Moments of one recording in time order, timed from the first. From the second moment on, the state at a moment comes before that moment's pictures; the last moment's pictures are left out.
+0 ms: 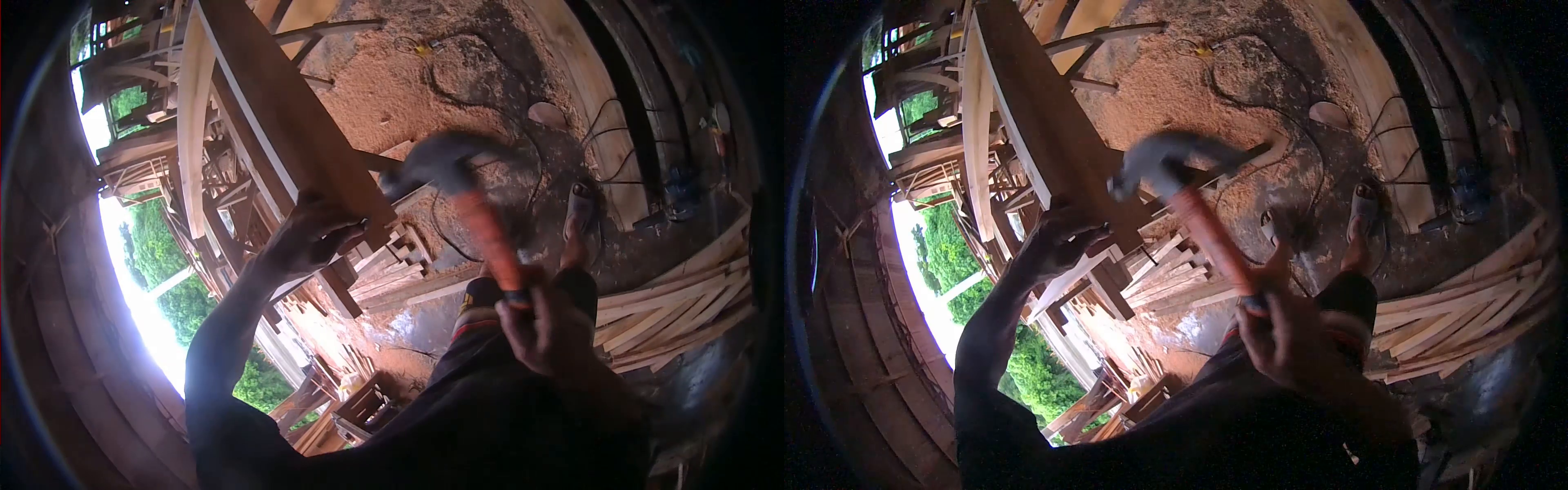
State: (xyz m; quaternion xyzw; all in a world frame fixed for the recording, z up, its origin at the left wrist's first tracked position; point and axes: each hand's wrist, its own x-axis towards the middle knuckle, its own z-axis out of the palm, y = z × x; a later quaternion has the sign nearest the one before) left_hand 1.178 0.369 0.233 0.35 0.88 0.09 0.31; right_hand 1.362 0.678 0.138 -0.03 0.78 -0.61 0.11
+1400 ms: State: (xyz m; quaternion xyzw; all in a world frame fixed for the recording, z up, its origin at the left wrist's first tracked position) left_hand 1.186 0.350 0.225 0.45 0.84 0.07 0.29; right_hand 1.389 0.652 0.120 -0.17 0.81 -0.57 0.04
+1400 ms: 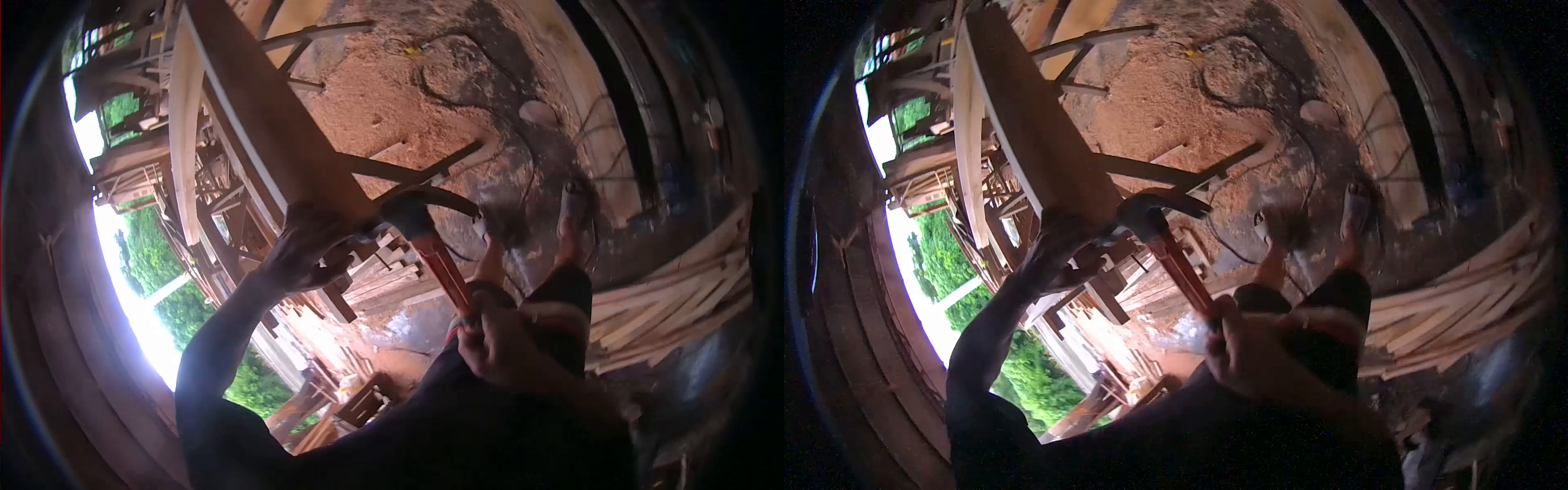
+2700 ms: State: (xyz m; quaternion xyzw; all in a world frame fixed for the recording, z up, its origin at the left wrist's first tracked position) left_hand 1.279 0.270 0.188 0.15 0.98 0.07 0.07; right_hand 1.381 0.636 0.122 0.00 0.73 -0.66 0.20
